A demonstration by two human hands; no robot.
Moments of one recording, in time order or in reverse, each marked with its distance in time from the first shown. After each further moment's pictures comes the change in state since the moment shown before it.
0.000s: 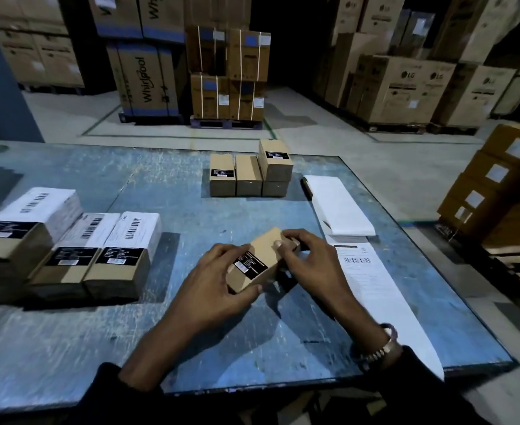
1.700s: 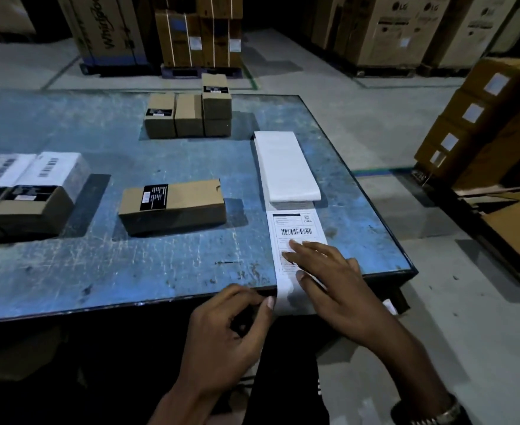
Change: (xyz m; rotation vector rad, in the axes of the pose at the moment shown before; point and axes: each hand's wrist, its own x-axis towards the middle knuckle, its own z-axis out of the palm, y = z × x) left_hand -0.129 0.136 0.146 -0.187 0.245 0.059; right_hand -0.148 0.116 -0.142 -0.286 -0.299 -0.200
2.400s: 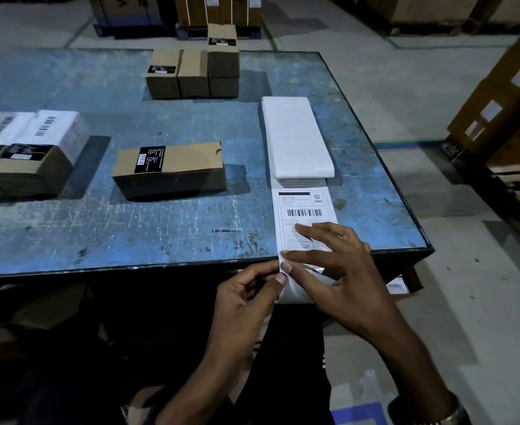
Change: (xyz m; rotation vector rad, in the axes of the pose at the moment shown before) left_hand -0.012 0.023 0.043 -0.757 0.019 -0.661; right_hand -0.013 -0.005 0.012 0.182 0.219 -0.024
